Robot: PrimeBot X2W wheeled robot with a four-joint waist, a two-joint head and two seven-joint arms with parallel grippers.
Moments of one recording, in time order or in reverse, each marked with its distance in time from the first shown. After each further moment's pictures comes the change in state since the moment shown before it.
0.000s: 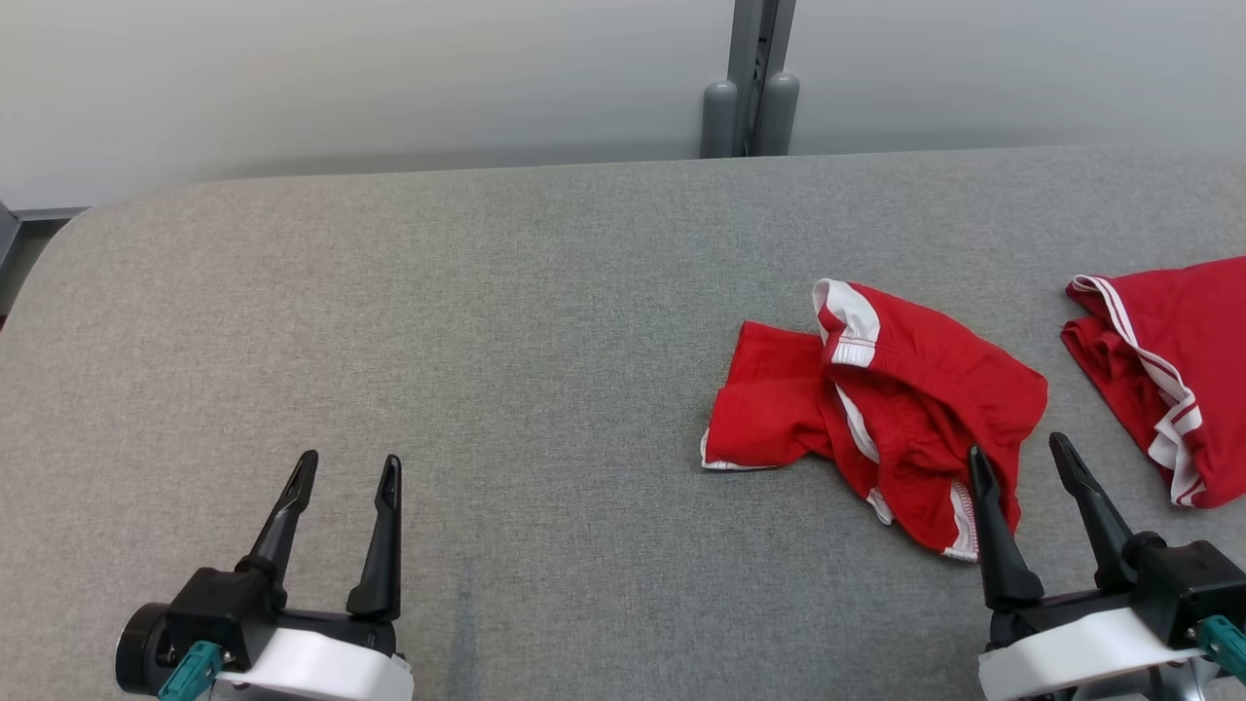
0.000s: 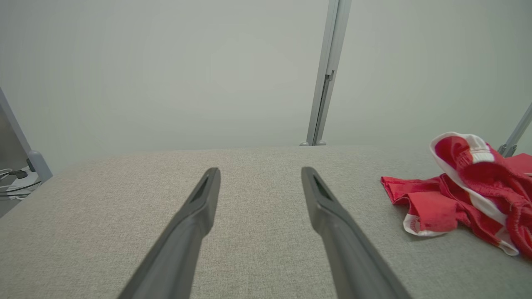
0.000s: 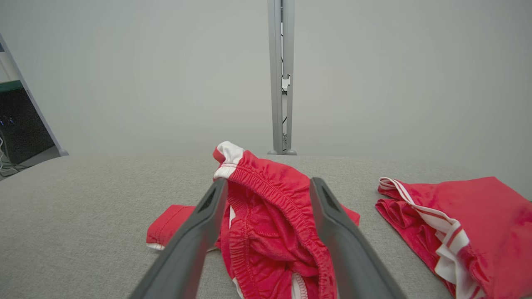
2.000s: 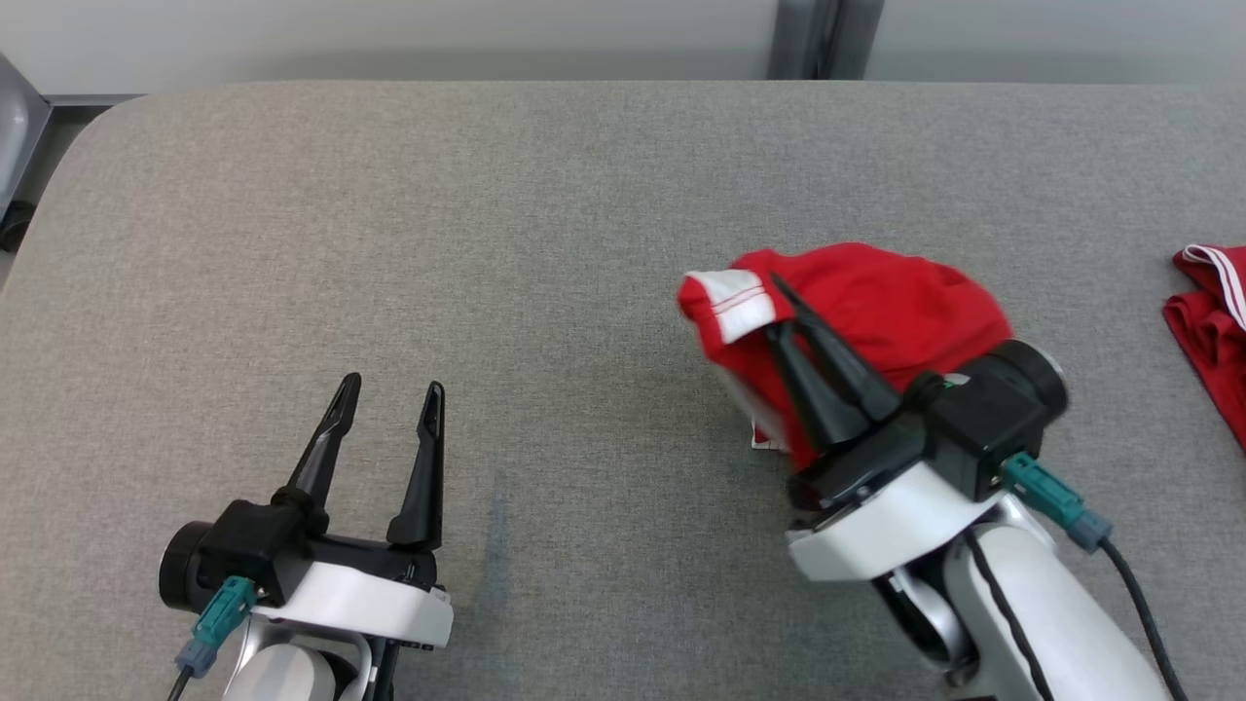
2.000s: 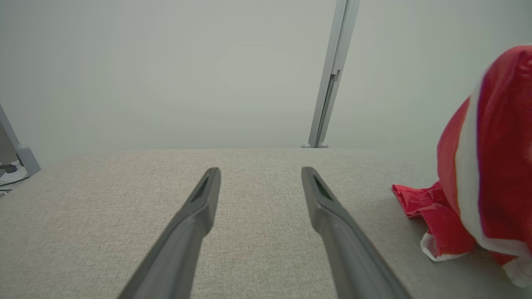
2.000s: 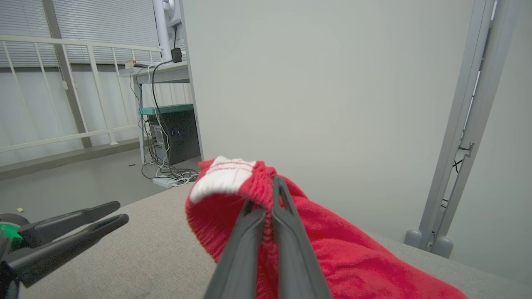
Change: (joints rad) left arm -0.134 -0.063 -0.023 0.052 0.019 -0.049 -0.030; right arm -0.429 -0.061 0.407 0.072 0.071 0.000 0.001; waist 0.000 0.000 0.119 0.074
